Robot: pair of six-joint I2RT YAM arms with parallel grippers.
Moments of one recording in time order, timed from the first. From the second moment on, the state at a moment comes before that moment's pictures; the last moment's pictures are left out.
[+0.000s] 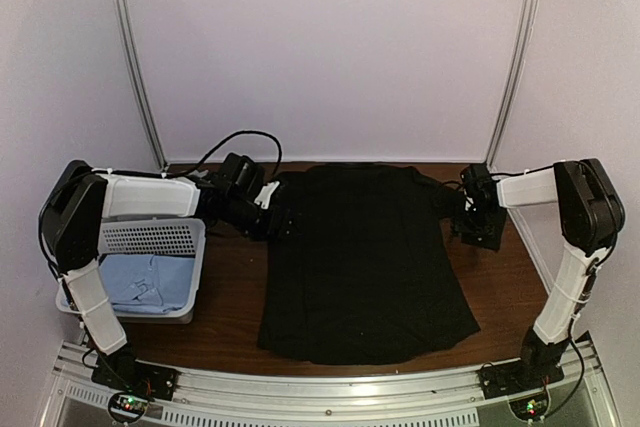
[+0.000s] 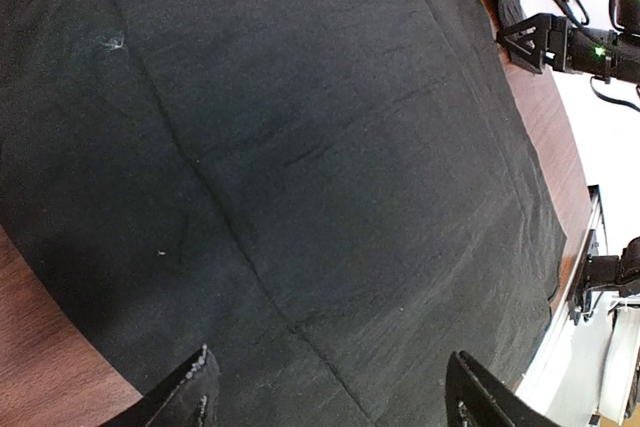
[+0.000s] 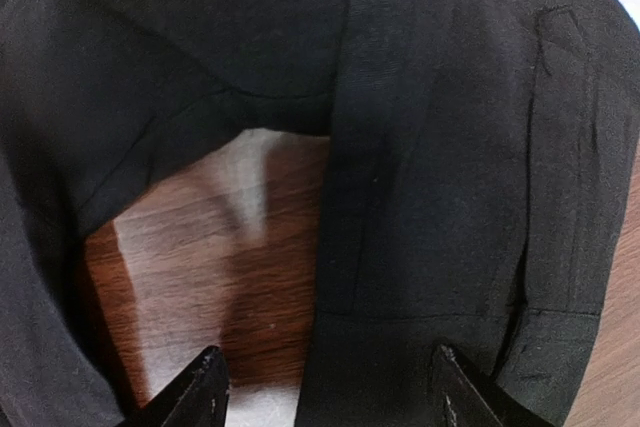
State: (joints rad) left arm -0.61 1.81 1.17 -0.24 0.47 -0.37; right arm 0.14 1.84 1.07 -0.35 0.20 0.34
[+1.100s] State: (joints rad) left arm -0.57 1.82 1.23 -0.29 0.33 -0.39; right arm 0.13 1.62 1.09 -0.43 0.20 0.36
